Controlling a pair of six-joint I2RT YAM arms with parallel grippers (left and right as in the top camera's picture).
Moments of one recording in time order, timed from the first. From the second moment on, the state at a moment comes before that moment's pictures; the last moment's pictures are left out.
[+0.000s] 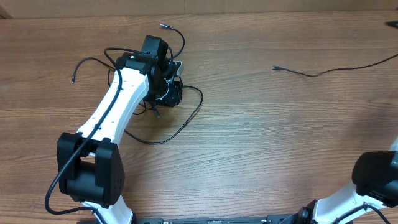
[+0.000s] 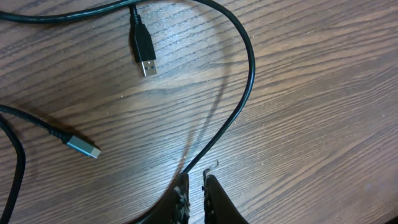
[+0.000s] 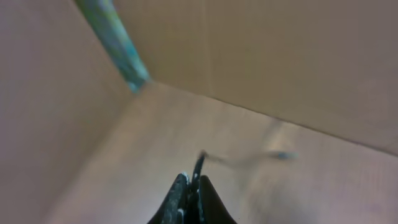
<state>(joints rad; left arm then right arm) -0.26 1.85 1.51 -1.04 0.28 -0.05 -0.44 1.86 2.11 -0.89 0.44 0.56</state>
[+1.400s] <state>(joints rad) -0.26 1.85 1.51 -1.06 0.28 -0.05 -0.11 1.86 1.65 -1.00 -0.19 0.48</state>
